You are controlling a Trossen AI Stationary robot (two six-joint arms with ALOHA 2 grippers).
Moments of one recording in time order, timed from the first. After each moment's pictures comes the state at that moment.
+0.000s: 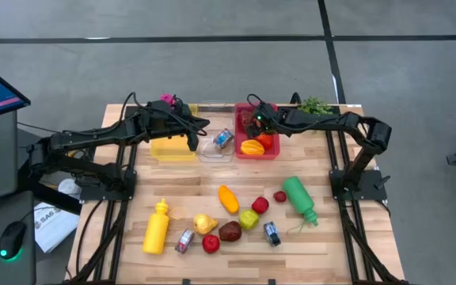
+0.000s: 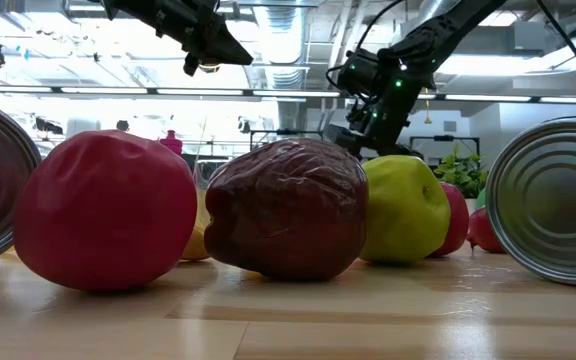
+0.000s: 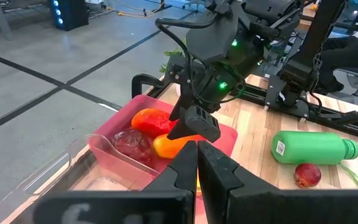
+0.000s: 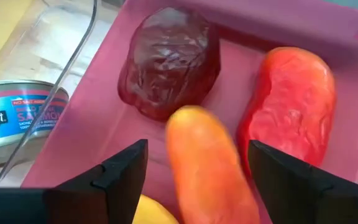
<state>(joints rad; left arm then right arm) 0.35 1.15 0.91 -0.06 -0.06 -0.11 -0.45 1.71 1.11 -0.40 0.29 0.65</state>
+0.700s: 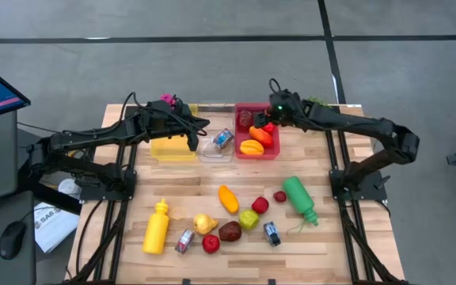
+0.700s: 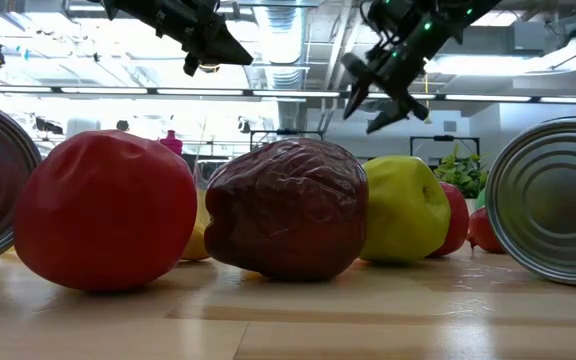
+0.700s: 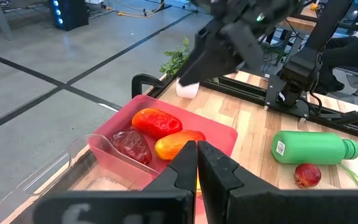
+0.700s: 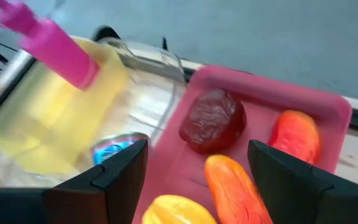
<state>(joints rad) 0.35 1.15 0.91 -0.06 -0.06 -0.11 -0.44 1.42 1.11 -0.39 0.25 0.64</state>
